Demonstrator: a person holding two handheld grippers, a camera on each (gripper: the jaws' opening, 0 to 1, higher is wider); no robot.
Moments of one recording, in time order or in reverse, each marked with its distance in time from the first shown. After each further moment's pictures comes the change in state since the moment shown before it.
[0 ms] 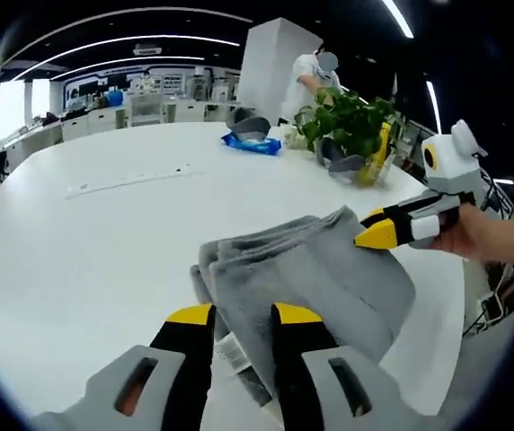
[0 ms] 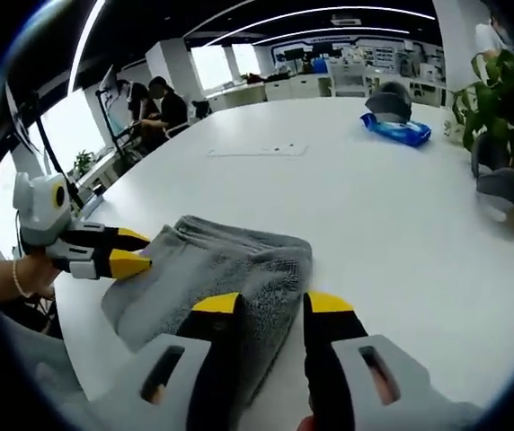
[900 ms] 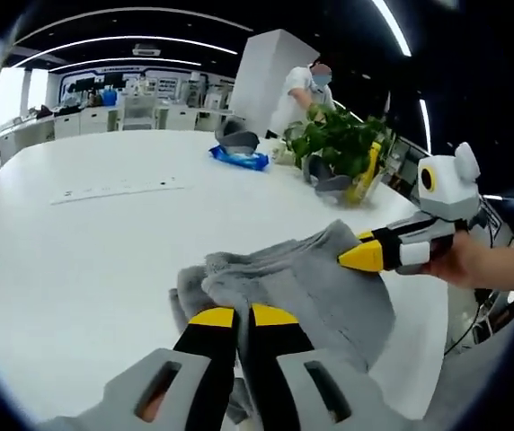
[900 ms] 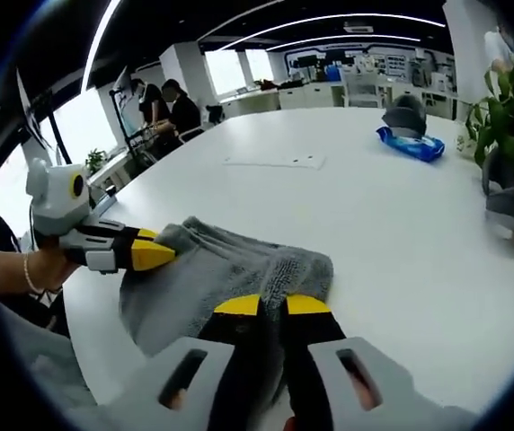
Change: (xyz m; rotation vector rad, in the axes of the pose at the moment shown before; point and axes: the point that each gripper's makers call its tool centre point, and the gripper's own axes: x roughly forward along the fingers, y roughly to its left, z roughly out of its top) left arm -0.013 -0.021 0.028 -0.038 -0.061 -0.057; right arm -0.018 0.026 0.019 -0.055 -0.053 0.048
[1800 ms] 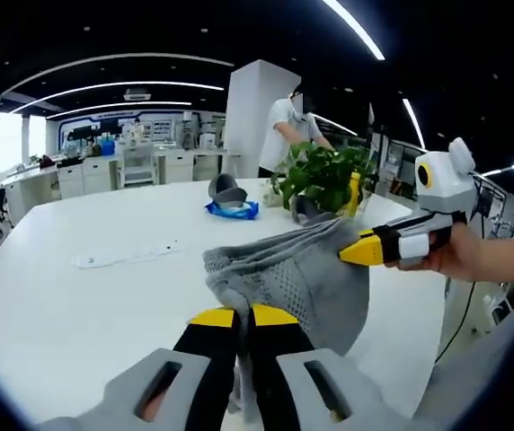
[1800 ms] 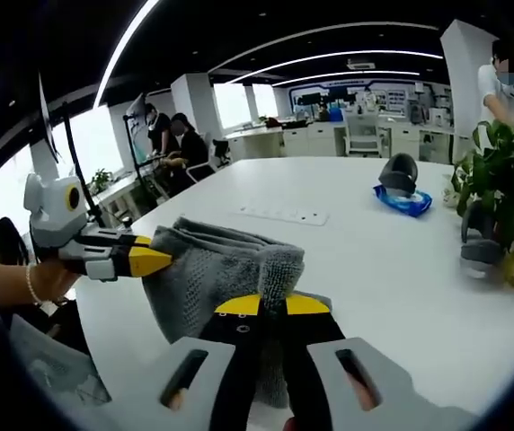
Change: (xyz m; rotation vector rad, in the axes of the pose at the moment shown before) left arm -0.050 -0.022 0.055 0.124 -0.134 0.052; right arm -0.049 0.020 0.051 -0.049 -0.147 -0.019
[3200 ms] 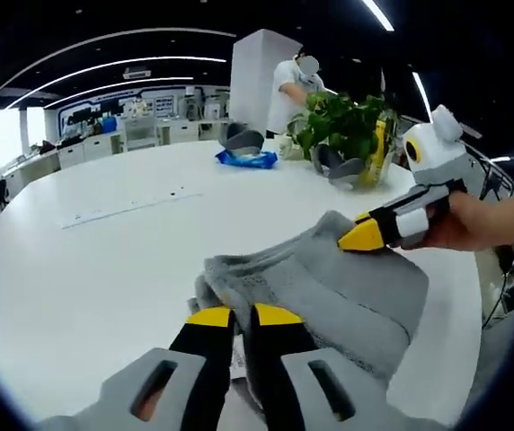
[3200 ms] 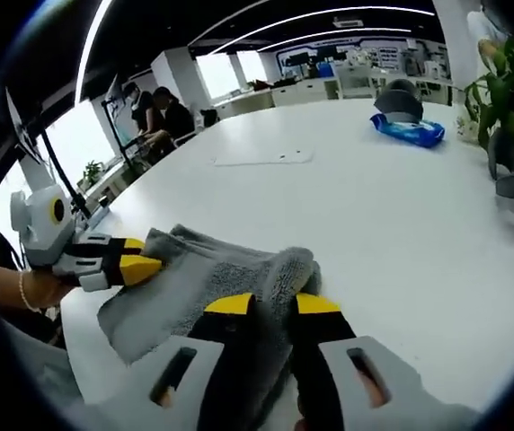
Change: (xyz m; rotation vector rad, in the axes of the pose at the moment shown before) left arm 0.054 0.033 -0.071 -0.005 0.093 0.037; right arm 0.064 -0.037 -0.064 0.110 0.134 0.026
